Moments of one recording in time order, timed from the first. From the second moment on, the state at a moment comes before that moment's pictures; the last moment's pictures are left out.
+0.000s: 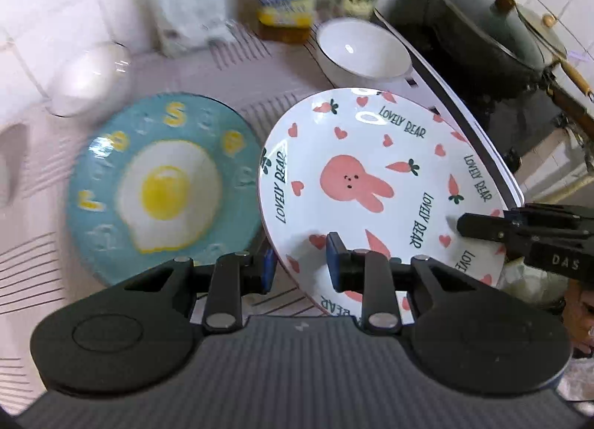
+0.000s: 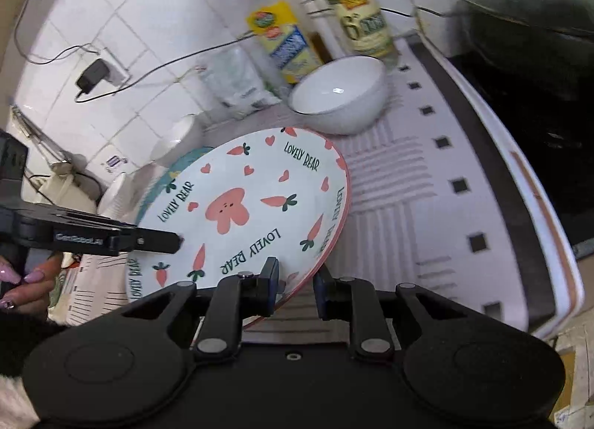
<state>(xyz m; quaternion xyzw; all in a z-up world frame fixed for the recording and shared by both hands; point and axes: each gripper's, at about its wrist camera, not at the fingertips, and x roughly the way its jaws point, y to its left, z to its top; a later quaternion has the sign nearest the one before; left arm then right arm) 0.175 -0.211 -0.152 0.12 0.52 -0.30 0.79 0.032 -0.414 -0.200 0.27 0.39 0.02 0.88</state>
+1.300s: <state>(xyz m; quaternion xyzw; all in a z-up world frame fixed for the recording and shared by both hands) 0.298 -0.062 -0.197 0.01 0.61 -0.20 0.77 0.217 -0.291 -0.211 0.15 0.48 0.05 0.86</state>
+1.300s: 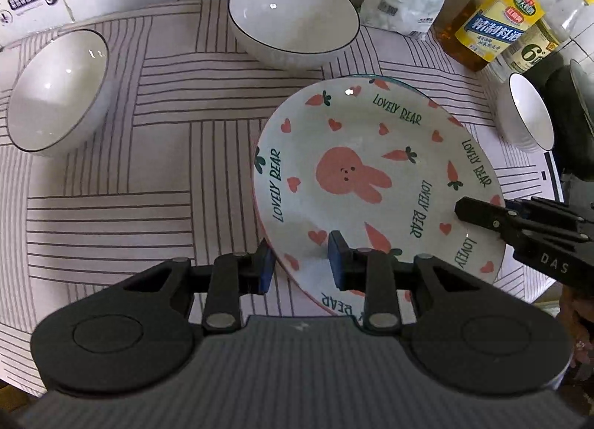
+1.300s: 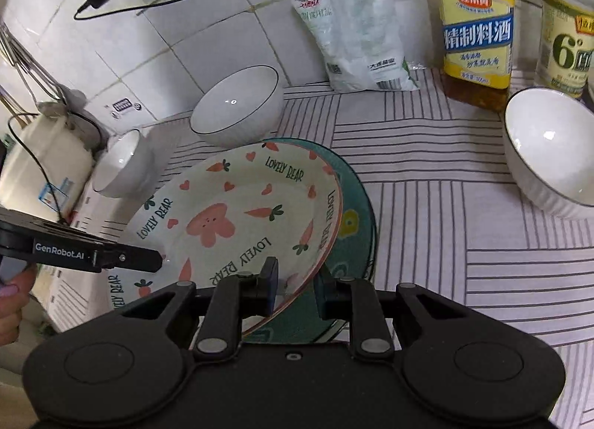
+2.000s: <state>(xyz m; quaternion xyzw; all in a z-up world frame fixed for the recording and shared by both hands) 0.276 -0.082 -0.194 0.05 0.62 -0.19 0.76 0.204 -0.241 -0.186 -0.05 0.49 -0.03 0.87</state>
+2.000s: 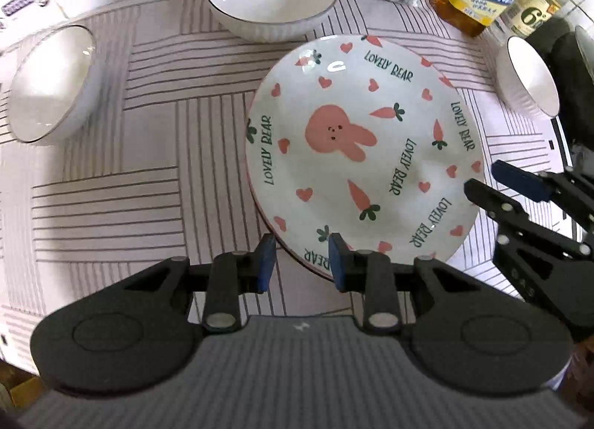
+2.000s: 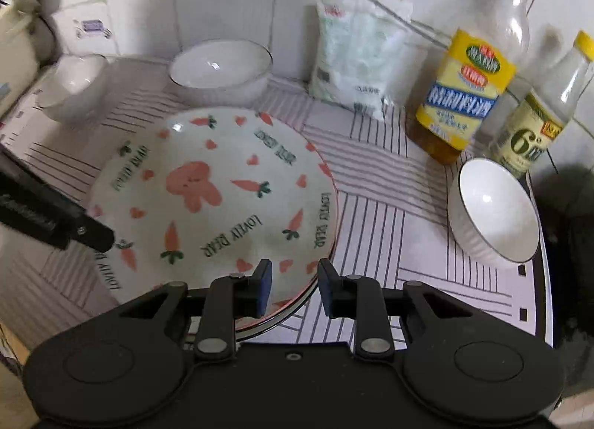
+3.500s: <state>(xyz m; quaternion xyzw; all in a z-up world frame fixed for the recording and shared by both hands) 0.238 0.156 -0.098 0.05 0.51 -0.11 0.85 0.214 -0.039 -0.106 0.02 0.37 0.11 0.92</state>
